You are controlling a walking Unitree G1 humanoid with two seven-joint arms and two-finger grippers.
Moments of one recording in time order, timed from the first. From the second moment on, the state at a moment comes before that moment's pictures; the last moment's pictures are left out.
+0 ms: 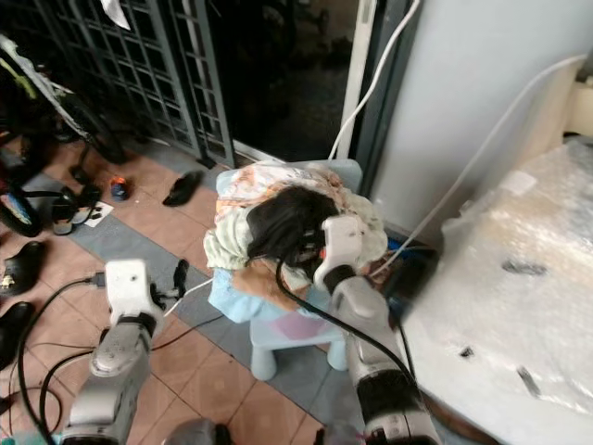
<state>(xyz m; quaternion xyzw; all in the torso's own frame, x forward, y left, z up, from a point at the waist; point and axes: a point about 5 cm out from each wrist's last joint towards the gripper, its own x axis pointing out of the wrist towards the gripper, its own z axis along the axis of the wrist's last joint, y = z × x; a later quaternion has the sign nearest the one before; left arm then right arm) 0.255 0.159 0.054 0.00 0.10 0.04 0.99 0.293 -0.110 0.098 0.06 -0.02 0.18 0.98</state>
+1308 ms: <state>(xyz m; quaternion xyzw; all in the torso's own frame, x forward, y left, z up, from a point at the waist) 0.266 0.154 0.048 0.01 0.10 0.01 0.99 0.254 -0.136 0.106 -0.01 -0.01 0.14 0.99</state>
